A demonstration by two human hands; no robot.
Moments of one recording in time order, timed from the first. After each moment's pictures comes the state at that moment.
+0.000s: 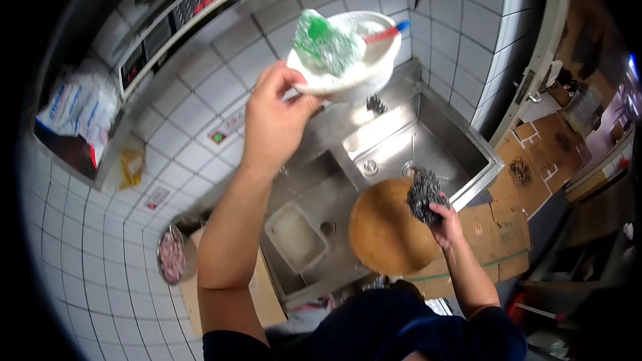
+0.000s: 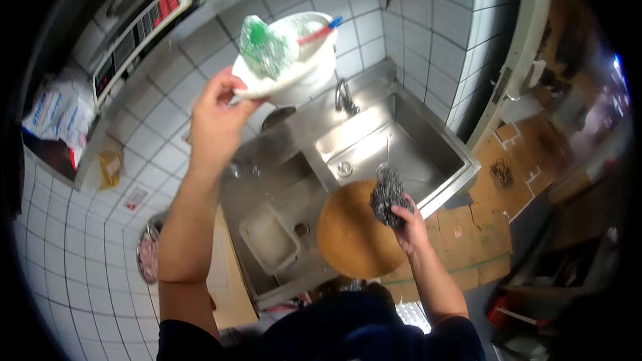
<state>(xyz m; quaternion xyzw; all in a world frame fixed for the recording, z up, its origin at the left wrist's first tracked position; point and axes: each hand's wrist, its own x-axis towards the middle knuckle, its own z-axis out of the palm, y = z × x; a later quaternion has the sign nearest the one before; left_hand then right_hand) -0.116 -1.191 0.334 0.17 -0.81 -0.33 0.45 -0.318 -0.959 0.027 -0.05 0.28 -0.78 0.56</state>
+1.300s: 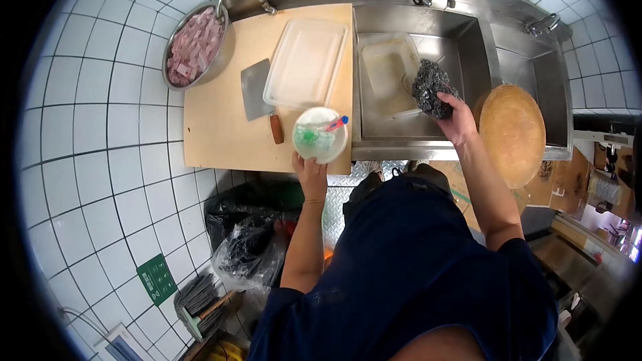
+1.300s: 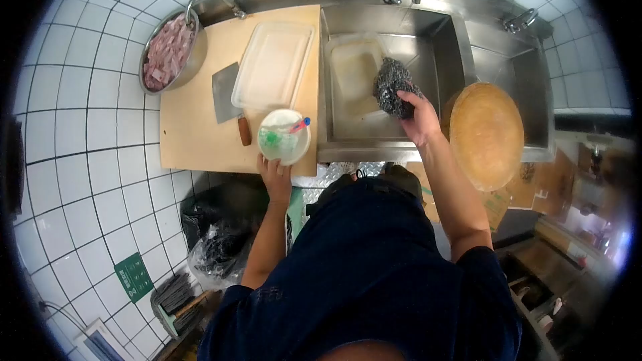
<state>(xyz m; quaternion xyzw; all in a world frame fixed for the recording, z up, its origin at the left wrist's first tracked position) 0.430 -0.920 -0.163 0.69 -0.60 -0.12 0.38 0.059 -1.092 -0.031 -0.11 0.43 -0.51 0.73</state>
